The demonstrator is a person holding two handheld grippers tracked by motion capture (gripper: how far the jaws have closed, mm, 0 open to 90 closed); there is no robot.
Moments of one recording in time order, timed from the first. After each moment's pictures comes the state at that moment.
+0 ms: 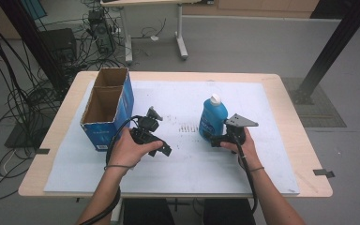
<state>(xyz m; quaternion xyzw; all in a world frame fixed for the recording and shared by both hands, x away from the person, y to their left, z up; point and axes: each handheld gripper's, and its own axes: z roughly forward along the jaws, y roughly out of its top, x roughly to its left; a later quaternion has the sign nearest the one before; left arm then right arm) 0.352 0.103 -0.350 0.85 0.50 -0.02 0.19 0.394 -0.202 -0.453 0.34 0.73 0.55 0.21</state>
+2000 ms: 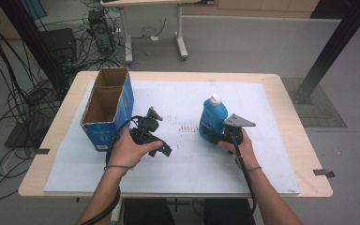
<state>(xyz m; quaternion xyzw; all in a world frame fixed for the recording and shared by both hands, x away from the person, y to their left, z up) 0.351 0.103 -0.350 0.85 0.50 -0.02 0.19 0.396 -0.194 -0.456 0.35 0.73 0.55 0.21</state>
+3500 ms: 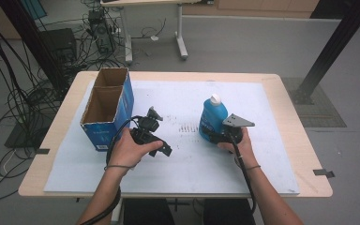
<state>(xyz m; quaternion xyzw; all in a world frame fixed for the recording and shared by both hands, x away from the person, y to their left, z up) 0.352 0.103 -0.351 0.85 0.50 -0.03 0.19 0.396 -0.193 -0.456 0.34 0.74 0.55 0.21</state>
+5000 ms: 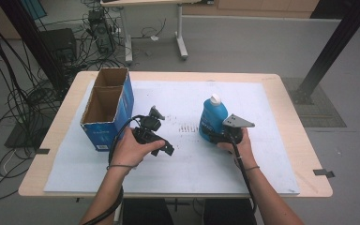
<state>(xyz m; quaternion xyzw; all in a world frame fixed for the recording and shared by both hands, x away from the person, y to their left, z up) 0.353 0.095 -0.348 0.85 0.49 -0.03 0.19 0.395 -0.193 -0.456 0.34 0.73 0.55 0.21</state>
